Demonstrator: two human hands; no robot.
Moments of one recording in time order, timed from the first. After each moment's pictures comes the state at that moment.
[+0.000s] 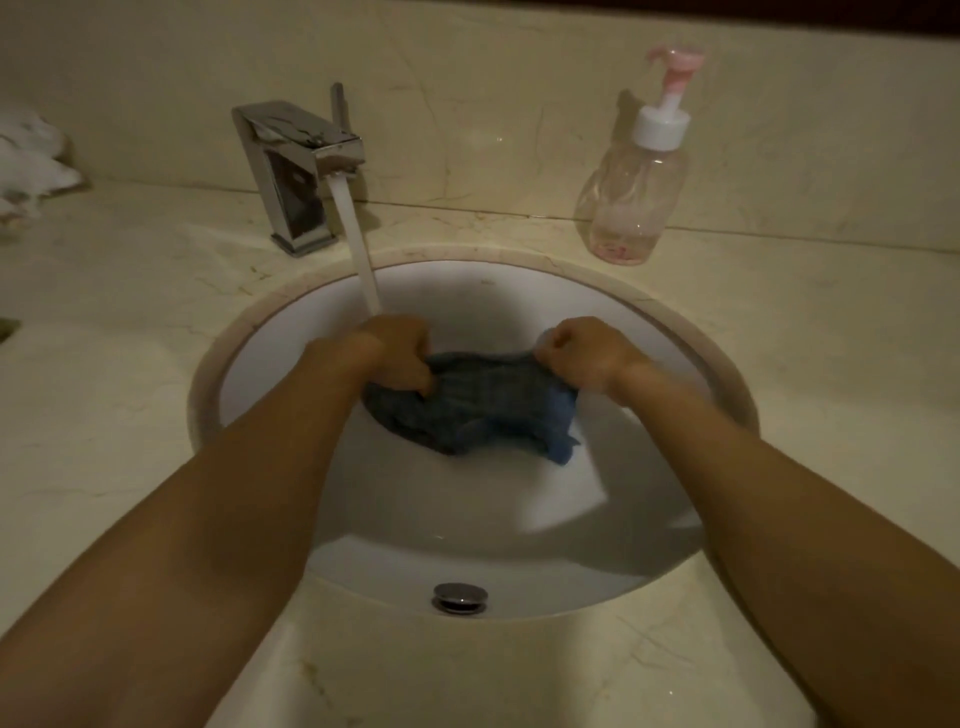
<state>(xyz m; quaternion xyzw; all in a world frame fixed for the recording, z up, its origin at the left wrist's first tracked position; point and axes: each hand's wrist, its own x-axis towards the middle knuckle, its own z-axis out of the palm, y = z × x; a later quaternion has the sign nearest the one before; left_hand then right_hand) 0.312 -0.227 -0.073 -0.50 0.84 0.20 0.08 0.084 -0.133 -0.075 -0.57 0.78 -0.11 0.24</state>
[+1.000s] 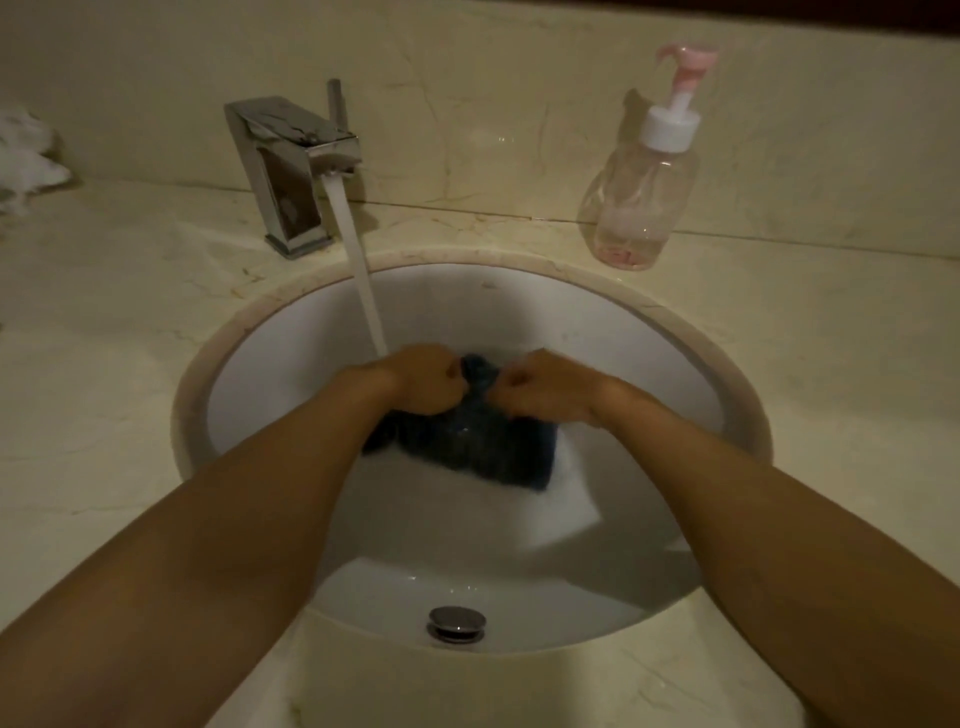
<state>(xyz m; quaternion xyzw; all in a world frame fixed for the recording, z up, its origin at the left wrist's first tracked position) 0.285 -0.231 -0.116 -0.44 0.86 0.24 0.05 0.107 -0.149 -0.102 -0.66 0.69 -0.04 0.29</state>
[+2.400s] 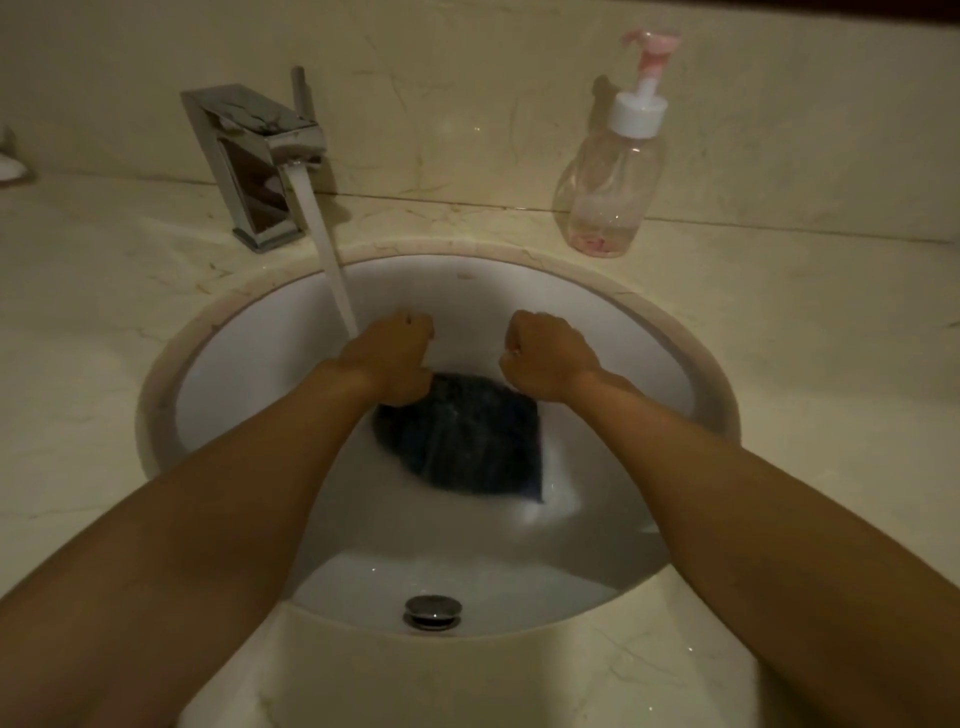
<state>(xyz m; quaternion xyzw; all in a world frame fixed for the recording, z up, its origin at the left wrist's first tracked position) 0.288 -0.237 -0.117 -0.45 0.88 0.17 0.00 0.098 -0.151 -0.099 -0.63 0.75 -0.12 0.18</state>
